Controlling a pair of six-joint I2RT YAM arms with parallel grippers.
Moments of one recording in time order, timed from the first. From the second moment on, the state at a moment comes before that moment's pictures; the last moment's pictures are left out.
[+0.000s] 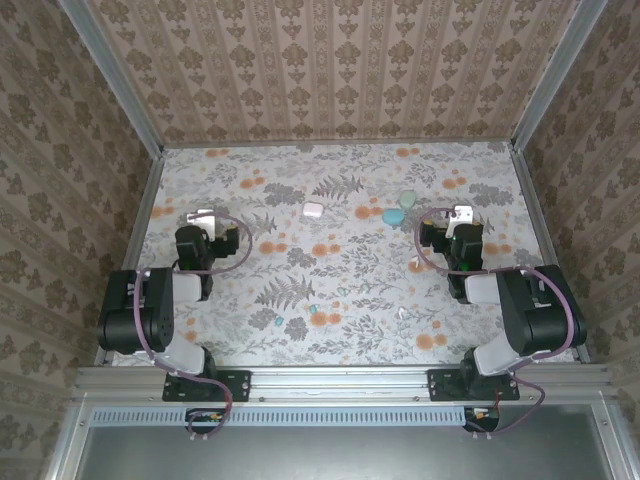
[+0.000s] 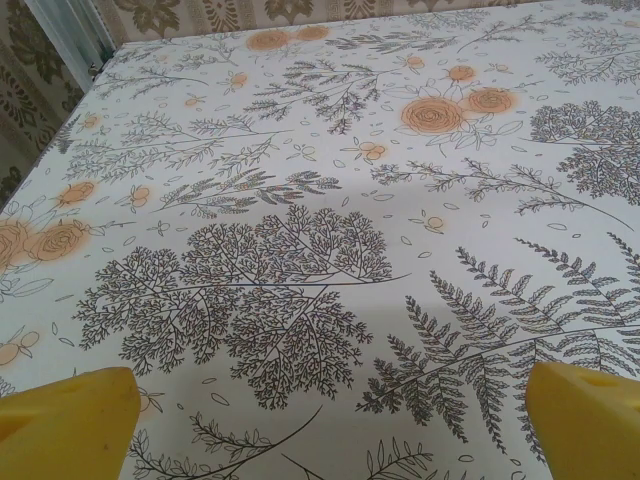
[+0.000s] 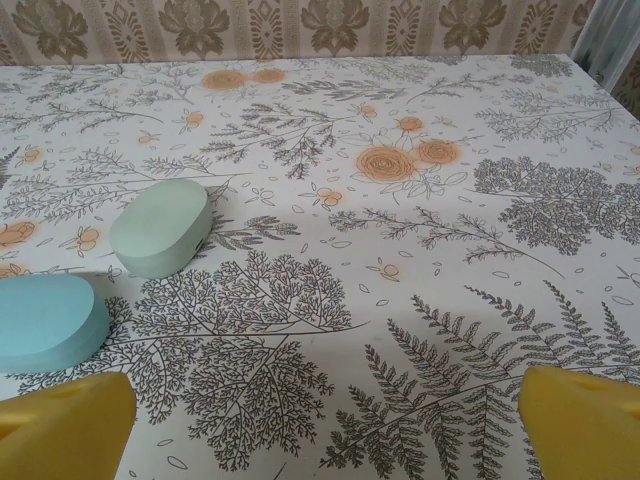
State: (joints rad) left arm -0.01 1.54 0.40 0.73 0.00 0.09; right arm 0.04 1.53 0.38 0.78 0.17 0.04
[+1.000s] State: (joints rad) left arm -0.01 1.54 0.40 0.73 0.03 0.09; right arm 0.04 1.53 0.38 0.78 0.13 0.03
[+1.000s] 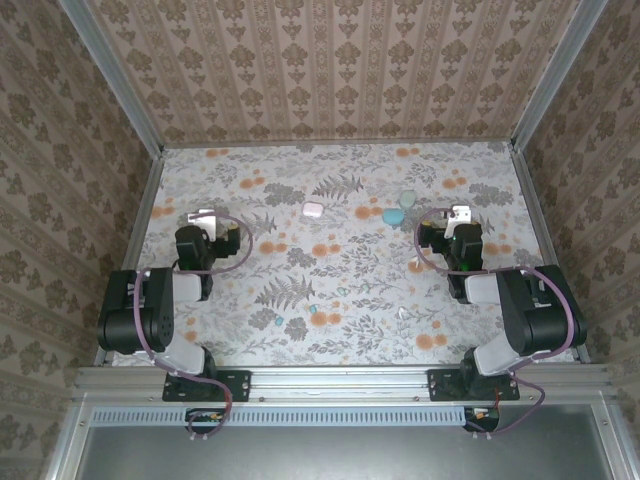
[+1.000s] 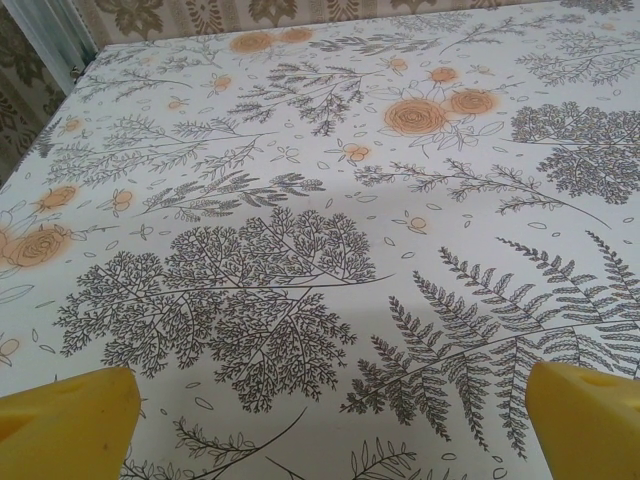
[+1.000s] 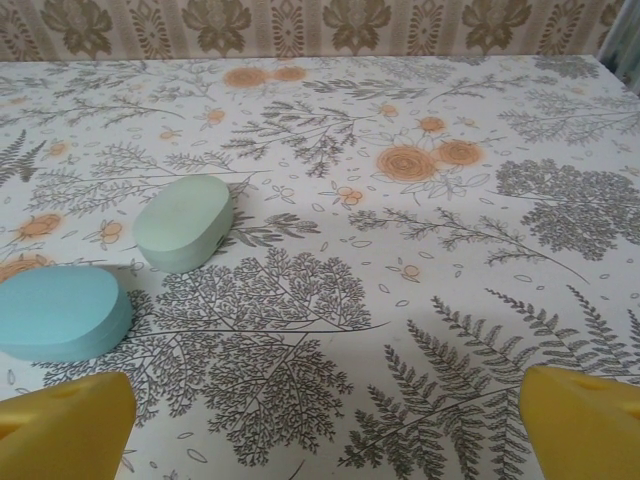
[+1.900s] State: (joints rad) left arm -0.03 1.25 0.54 0.34 0.04 0.00; right arm 0.04 1.22 0.59 0.18 -0.10 0.05
